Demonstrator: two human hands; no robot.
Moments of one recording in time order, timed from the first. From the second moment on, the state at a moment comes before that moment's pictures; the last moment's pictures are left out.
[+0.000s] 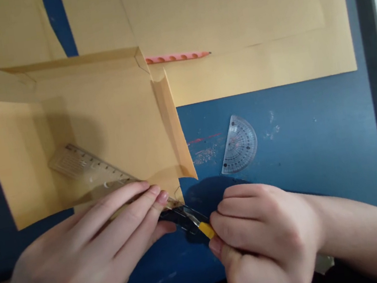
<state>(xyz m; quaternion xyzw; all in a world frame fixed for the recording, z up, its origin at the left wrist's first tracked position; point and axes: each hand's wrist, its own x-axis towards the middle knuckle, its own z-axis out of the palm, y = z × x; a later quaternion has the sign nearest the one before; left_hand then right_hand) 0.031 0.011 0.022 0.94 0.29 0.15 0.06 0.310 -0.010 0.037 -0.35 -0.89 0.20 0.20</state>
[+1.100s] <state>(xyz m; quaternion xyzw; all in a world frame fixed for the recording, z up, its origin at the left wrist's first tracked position) 0.038 0.034 0.007 0.94 0.29 0.17 0.11 0.337 0.060 0.023 -0.53 -0.78 0.18 0.26</state>
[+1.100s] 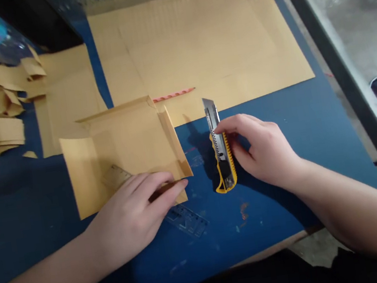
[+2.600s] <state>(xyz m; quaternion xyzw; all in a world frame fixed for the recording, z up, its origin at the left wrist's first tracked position) 0.021 0.062 0.027 0.95 0.22 0.22 0.04 0.341 0.058 0.018 -0.54 -0.80 0.13 0.23</state>
